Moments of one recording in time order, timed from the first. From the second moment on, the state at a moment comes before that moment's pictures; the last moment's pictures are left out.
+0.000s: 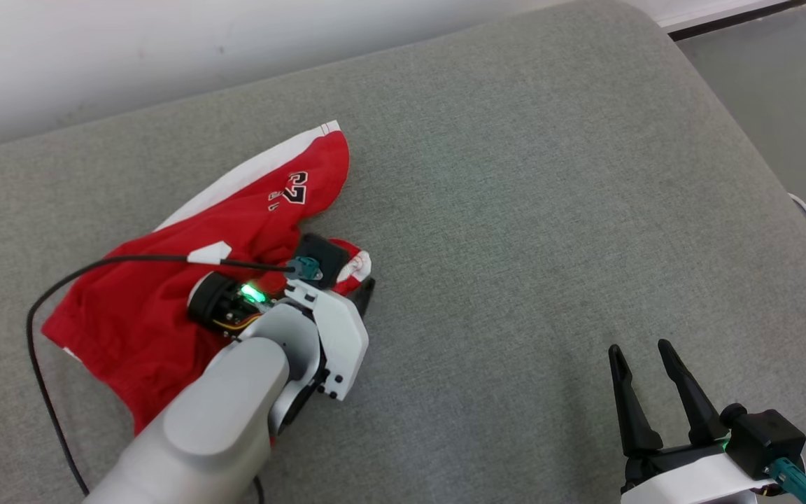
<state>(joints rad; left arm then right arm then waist) -0.78 0.25 -0.82 0.60 -0.43 0.09 0.18 -0.16 -0.05 0.18 0.29 0.36 0.13 -0.26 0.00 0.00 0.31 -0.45</state>
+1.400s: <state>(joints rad) -0.73 0.05 -1.20 0.43 -0.76 0.15 -0.01 -0.15 -0.05 0.16 0.32 0.31 0.13 -0.26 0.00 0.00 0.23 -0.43</state>
